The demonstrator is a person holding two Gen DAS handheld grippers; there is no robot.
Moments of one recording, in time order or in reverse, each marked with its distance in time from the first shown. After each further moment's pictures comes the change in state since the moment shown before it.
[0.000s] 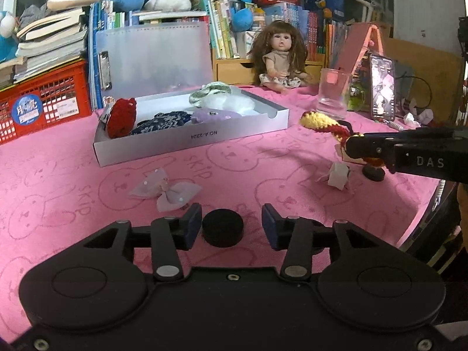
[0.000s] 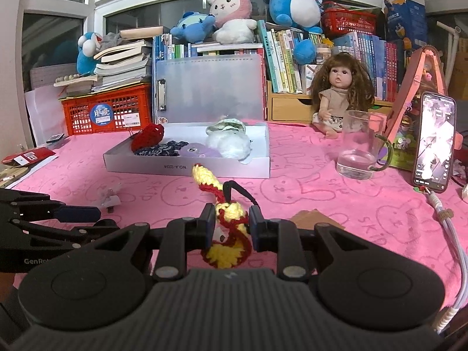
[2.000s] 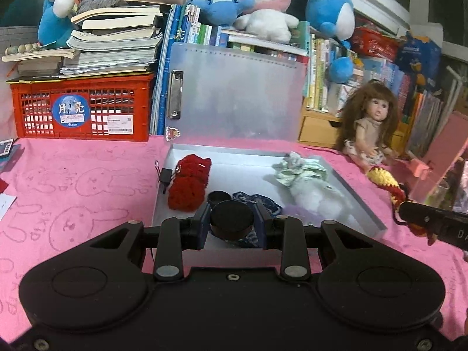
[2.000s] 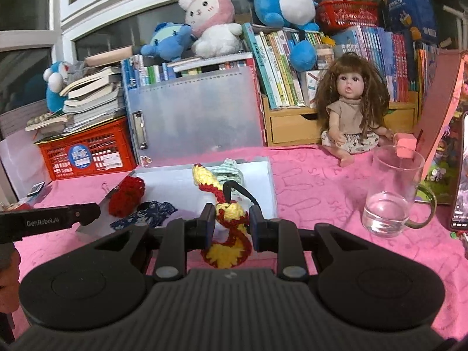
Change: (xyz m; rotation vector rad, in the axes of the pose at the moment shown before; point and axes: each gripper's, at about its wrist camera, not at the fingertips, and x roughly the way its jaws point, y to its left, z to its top) left arm 0.078 0.095 0.118 -0.273 -0.070 0.196; right arm 0.098 -0.018 0.088 0.127 0.002 0.005
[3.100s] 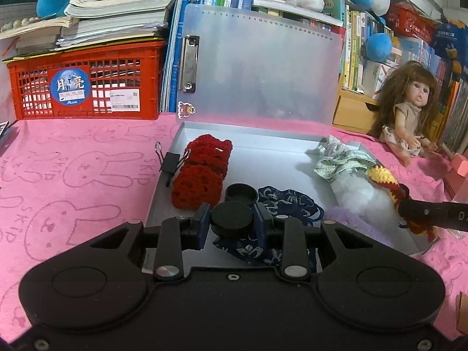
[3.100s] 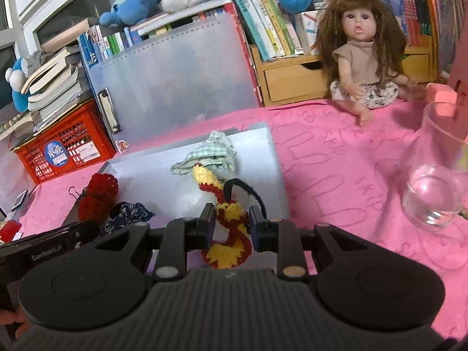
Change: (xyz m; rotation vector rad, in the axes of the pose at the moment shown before) left arm 0.080 0.005 -0.003 -0.029 0.083 0.086; right arm 0.099 -0.016 0.010 0.117 0.179 0.011
